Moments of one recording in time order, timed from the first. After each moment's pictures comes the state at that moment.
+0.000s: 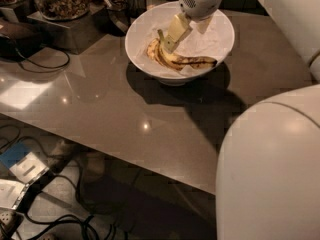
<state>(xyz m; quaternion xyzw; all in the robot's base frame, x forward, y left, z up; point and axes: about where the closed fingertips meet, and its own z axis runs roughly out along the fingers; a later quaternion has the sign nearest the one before) 0.679 -0.088 0.940 -0.36 0.92 0.04 0.17</state>
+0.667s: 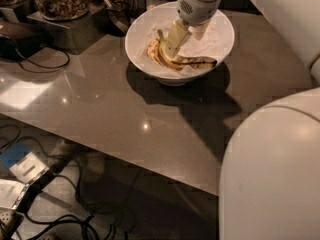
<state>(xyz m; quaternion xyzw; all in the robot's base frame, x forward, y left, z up) 0.674 -0.086 0.930 -0.37 0.92 0.02 0.16</state>
